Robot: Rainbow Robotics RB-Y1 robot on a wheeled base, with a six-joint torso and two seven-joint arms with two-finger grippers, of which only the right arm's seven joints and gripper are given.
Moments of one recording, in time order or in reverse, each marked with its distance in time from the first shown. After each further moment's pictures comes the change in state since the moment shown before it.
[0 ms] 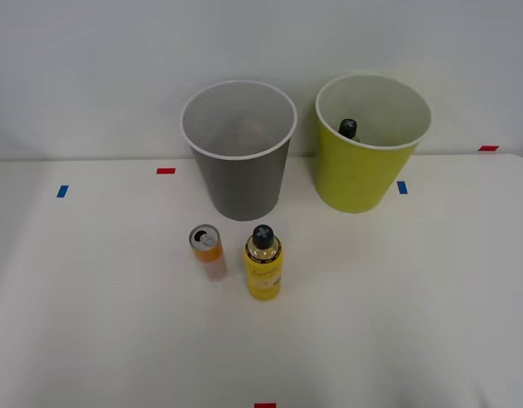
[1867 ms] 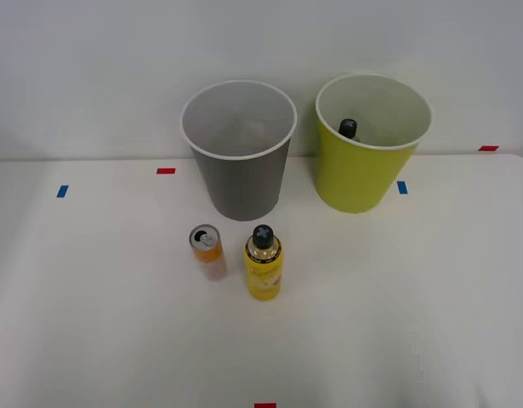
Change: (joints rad) arm 0.000 0.000 0.000 0.000 0.000 0.000 0.000
